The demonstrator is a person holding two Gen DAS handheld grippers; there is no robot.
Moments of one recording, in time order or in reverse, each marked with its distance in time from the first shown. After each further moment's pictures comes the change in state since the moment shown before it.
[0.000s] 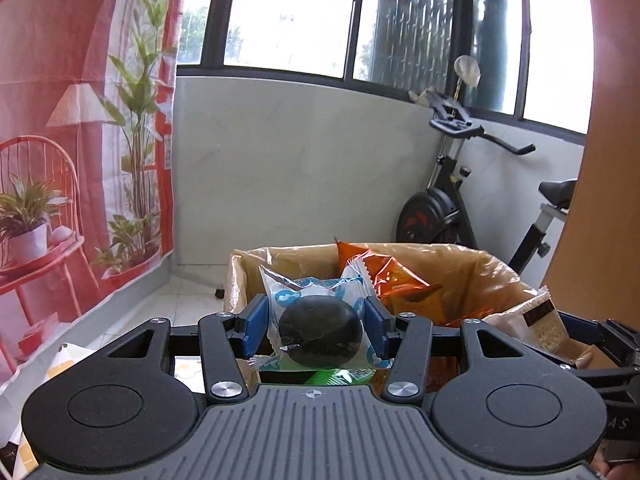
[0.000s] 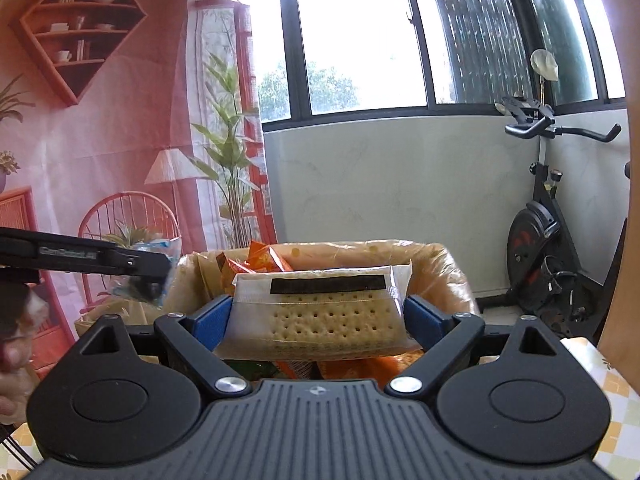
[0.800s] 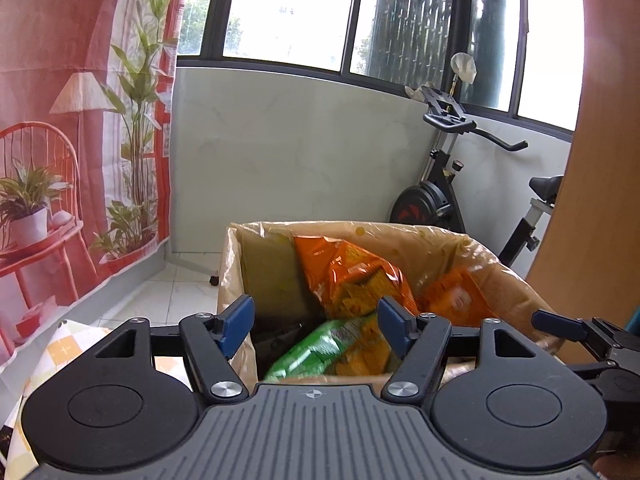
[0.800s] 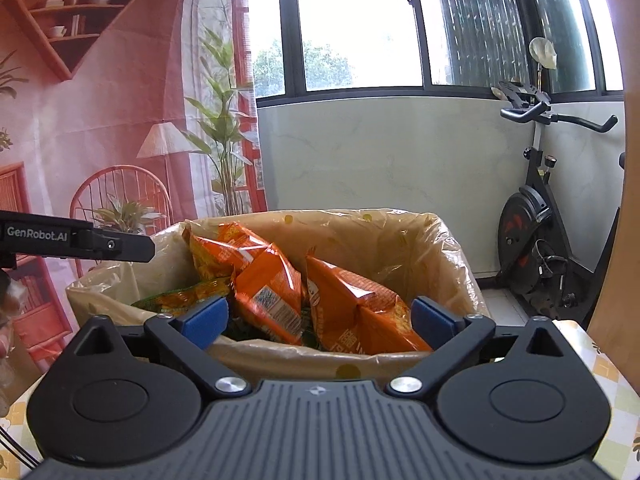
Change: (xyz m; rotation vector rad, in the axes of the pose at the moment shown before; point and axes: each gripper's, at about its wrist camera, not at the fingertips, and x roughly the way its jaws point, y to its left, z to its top) left arm -0.030 0.002 -0.010 -0.023 0.022 -0.025; right arm -0.006 -0.003 -0.013 -0.019 0.066 -0.025
